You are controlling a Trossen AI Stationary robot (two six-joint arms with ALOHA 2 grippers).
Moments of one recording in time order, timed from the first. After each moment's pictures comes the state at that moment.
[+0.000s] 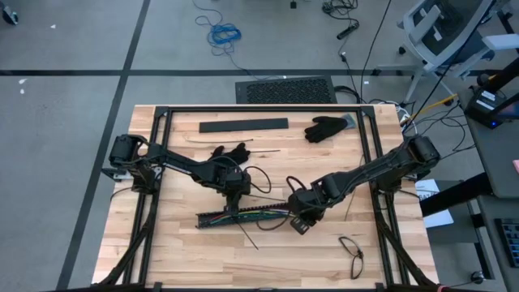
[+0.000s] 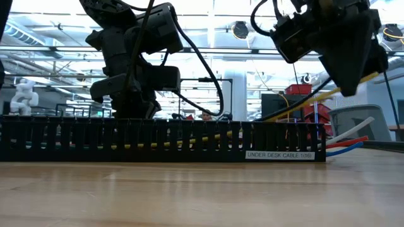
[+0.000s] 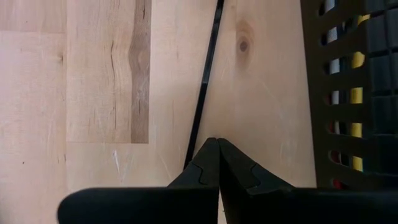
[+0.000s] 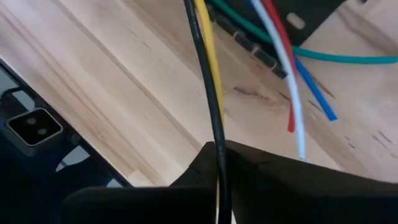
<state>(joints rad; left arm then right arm) -0.08 1.72 0.93 -0.38 0.05 -0.10 0.32 1.62 1.11 -0.75 -0.26 1.18</state>
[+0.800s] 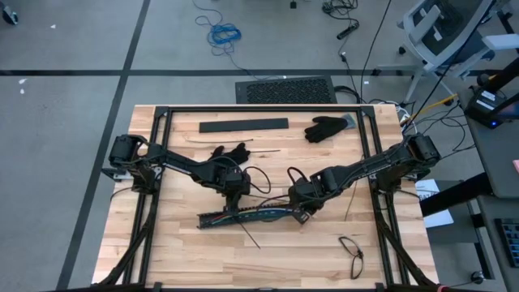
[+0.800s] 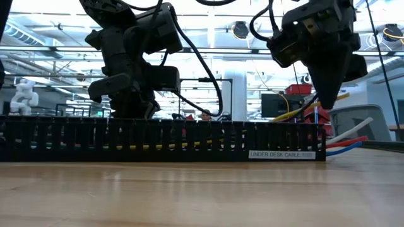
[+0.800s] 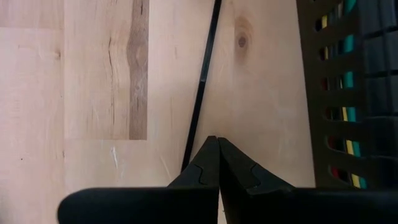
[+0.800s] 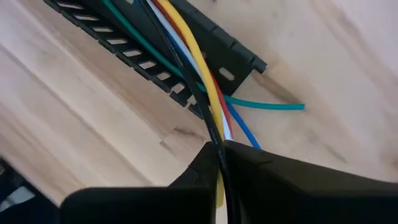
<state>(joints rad) -0.08 1.72 0.93 -0.40 0.05 -0.10 0.25 1.61 1.11 -0.86 -0.12 1.08</state>
